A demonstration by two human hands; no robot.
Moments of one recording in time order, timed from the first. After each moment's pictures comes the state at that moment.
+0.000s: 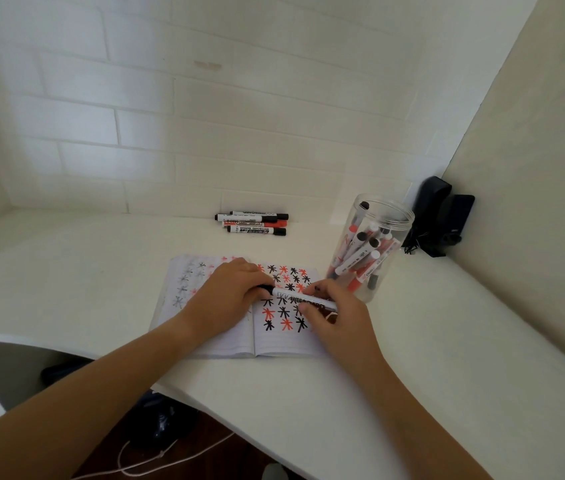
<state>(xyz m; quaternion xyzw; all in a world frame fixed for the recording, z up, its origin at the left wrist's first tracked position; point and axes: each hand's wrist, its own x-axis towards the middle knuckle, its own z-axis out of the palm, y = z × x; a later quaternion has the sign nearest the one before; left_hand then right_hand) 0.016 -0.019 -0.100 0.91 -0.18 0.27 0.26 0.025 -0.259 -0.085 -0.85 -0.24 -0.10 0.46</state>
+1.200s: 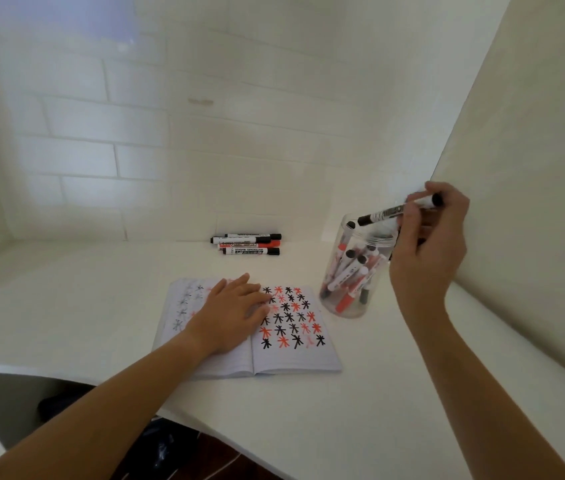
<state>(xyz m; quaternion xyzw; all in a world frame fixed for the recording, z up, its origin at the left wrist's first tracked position) 0.023 -0.018 -0.108 0.97 -0.09 0.12 0.21 0.040 -0.287 0.052 -0.68 -0.21 -0.50 0.50</state>
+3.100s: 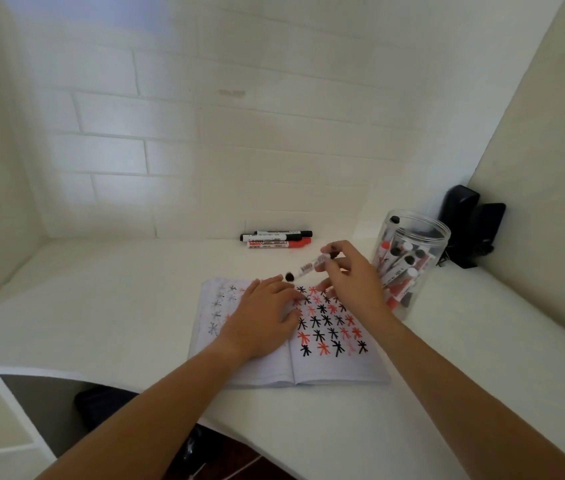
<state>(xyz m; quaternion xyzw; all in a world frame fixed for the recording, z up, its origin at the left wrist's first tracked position) 0.025 -0.019 -0.103 0.95 -0.10 0.17 0.24 0.102 -0.195 -0.049 -0.81 -0.19 -0.06 0.55</state>
